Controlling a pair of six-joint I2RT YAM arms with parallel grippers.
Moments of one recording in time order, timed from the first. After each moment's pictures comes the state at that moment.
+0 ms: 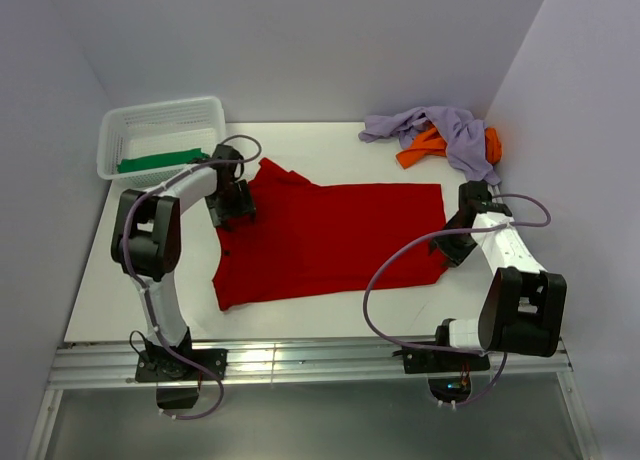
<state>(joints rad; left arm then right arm) -0.27 1.95 1.38 -0.74 0.01 -0.57 -0.17 1.33 0.84 -0.84 -0.01 0.67</state>
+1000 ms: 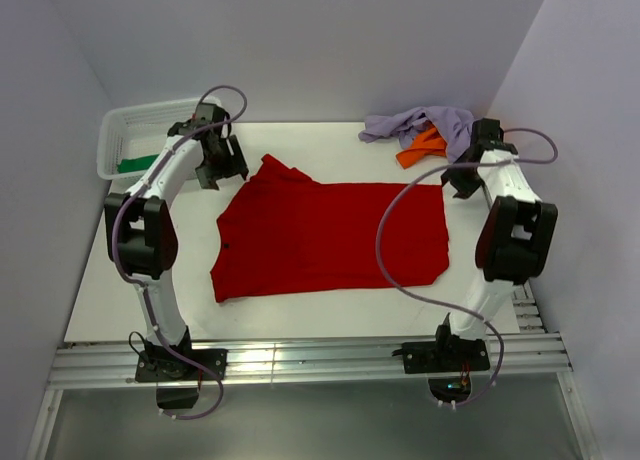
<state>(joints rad) -0.19 1.96 1.72 -0.89 -0.05 -0.52 -0.21 1.77 1.40 -0.74 0.02 0.63</state>
